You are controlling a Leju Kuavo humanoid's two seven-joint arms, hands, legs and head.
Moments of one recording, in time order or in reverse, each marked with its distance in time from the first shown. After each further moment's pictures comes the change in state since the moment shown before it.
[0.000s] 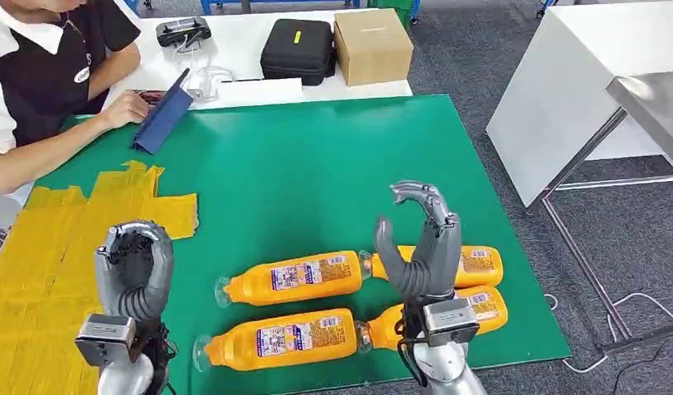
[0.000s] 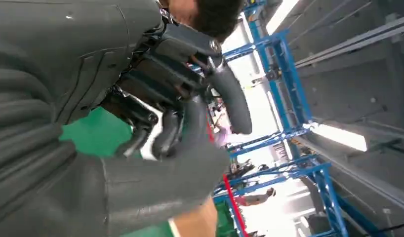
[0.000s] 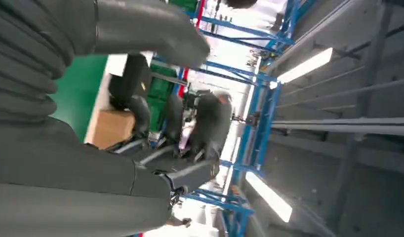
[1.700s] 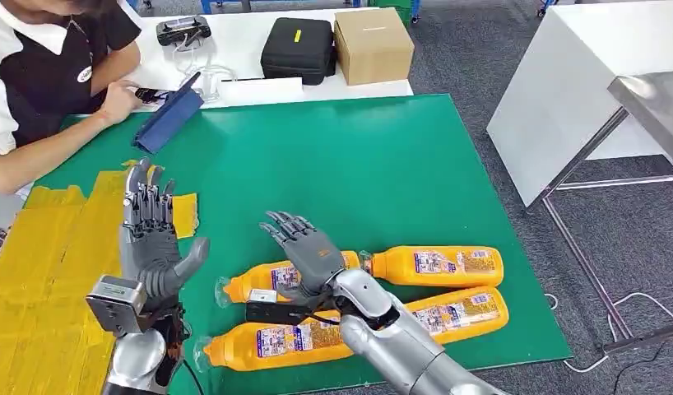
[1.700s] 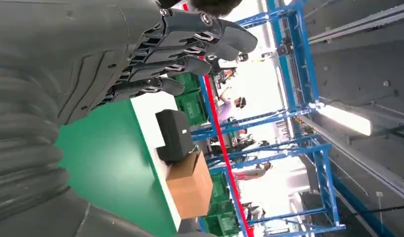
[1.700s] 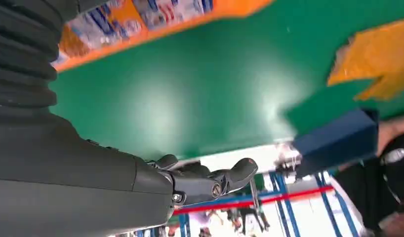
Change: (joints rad) left arm -0.093 -0.055 -0.003 0.087 0.053 -0.106 0.053; right arm -0.362 0.026 0.343 0.735 0.673 0.224 0.476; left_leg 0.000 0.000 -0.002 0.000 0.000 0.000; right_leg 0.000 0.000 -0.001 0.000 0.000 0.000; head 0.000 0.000
